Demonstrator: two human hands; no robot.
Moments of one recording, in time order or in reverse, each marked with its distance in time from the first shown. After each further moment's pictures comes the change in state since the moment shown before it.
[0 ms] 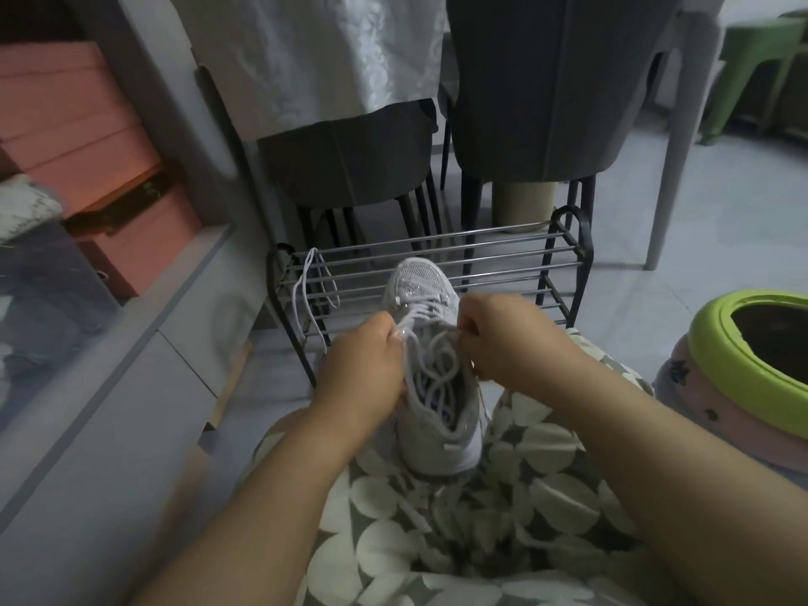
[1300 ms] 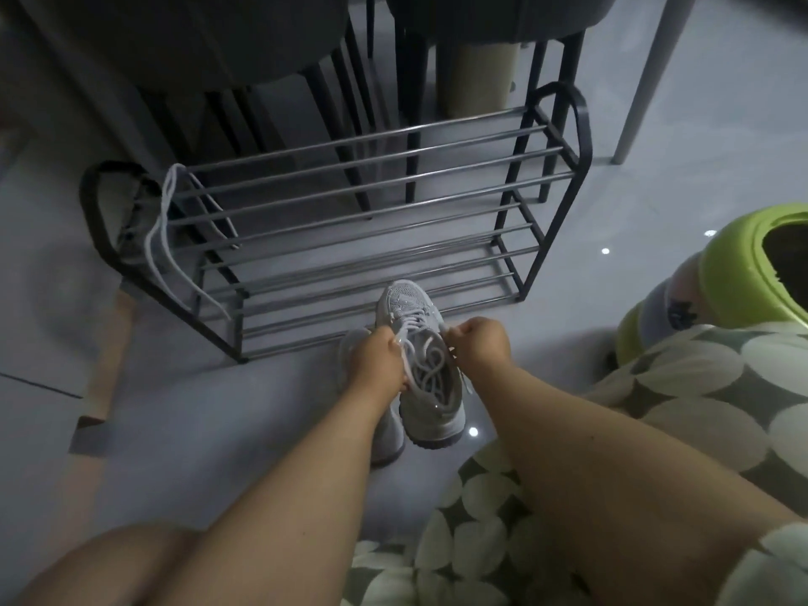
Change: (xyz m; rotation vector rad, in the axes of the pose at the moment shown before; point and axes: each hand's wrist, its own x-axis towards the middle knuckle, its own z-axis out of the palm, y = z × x) left_hand 0.108 -0.116 0.224 -0.224 -0.354 -0.459; right_hand 0.109 0.173 0.223 0.728 0.088 0.944
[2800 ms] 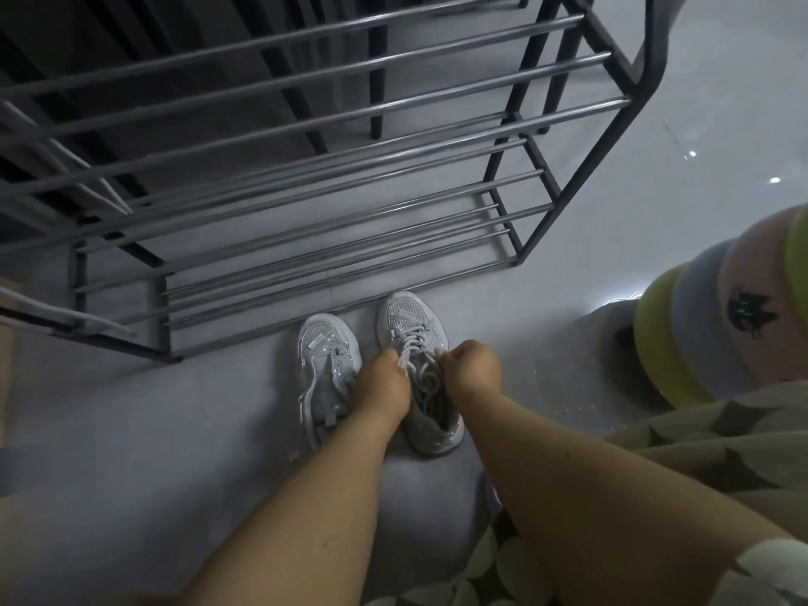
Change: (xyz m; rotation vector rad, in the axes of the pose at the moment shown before) left_hand 0.077 -0.057 0.086 0.354 -0.218 -0.118; right_hand 0.080 0.079 0.044 -0.274 0.034 0.231
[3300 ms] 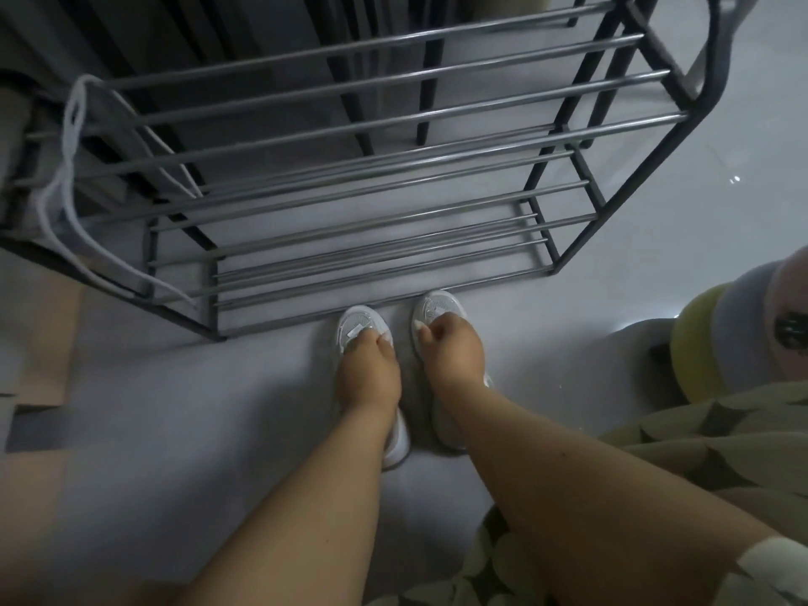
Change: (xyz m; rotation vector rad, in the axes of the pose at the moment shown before) left_hand -0.013 -0.028 -0.046 -0.003 0.392 -0.029; right_hand -0.041 -0.053 0.031 0.032 0.037 -0.345
